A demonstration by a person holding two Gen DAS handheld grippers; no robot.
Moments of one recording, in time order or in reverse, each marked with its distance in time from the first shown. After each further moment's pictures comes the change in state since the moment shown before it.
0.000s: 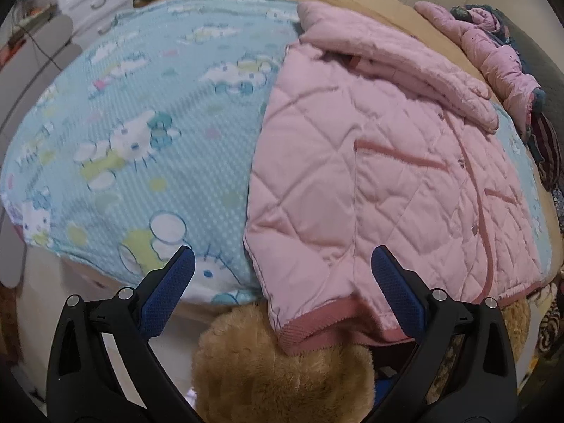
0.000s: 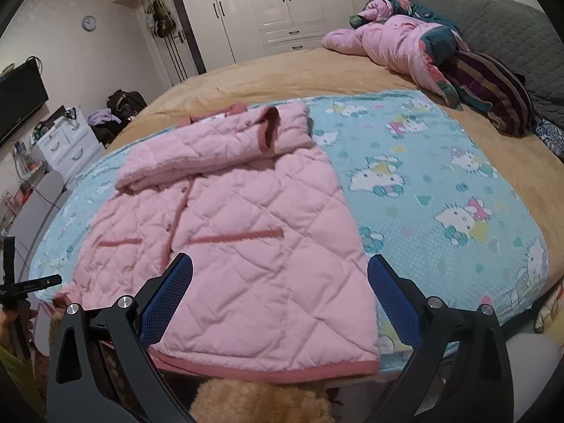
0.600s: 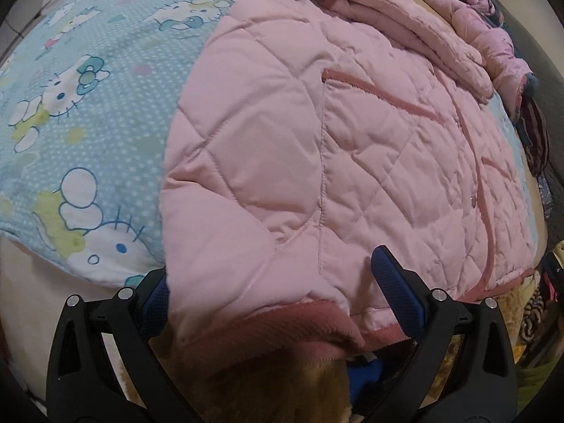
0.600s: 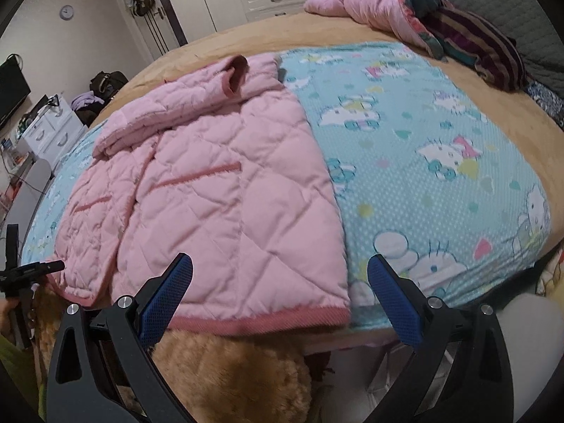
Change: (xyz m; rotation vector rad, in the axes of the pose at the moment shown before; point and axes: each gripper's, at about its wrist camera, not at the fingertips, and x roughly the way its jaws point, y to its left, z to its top) left arm 0.054 -0.027 -0.014 0.002 0.128 -0.103; right arm 0.023 -0.041 -0.048 0.058 0.146 -0.026
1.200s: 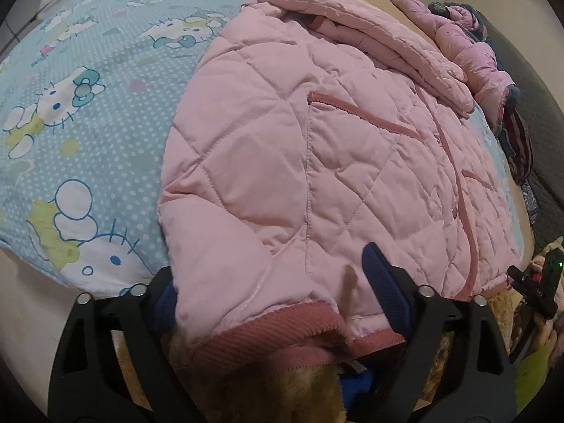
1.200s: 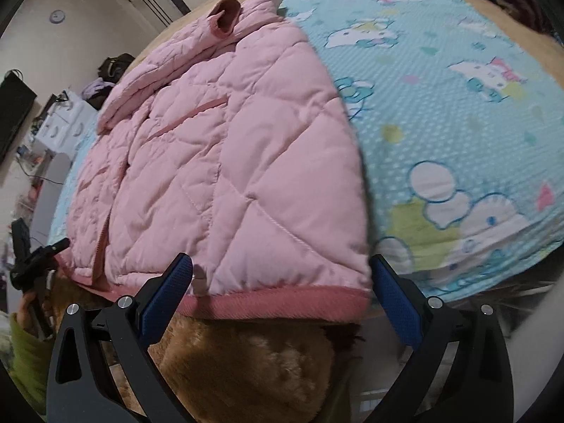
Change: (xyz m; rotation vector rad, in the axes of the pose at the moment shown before) left arm -0.012 0.004 0.000 0.002 -0.085 -0.072; right arm 0.059 -0.020 -0.019 0.079 0.179 0.210
